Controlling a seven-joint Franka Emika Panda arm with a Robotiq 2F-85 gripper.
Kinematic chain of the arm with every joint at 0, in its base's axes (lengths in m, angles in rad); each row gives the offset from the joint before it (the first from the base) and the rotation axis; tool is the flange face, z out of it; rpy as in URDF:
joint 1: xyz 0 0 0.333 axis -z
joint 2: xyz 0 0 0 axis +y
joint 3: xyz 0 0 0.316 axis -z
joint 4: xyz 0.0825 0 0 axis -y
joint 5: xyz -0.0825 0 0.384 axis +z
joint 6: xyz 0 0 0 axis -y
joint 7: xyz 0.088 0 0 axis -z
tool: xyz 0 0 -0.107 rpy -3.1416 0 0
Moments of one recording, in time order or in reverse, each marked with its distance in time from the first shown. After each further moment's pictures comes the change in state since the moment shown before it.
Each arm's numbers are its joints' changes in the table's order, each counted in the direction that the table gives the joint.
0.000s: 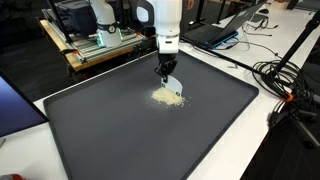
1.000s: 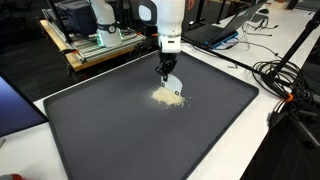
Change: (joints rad) arm -0.023 -0.002 0.007 0.005 -0.018 -0.043 -0.009
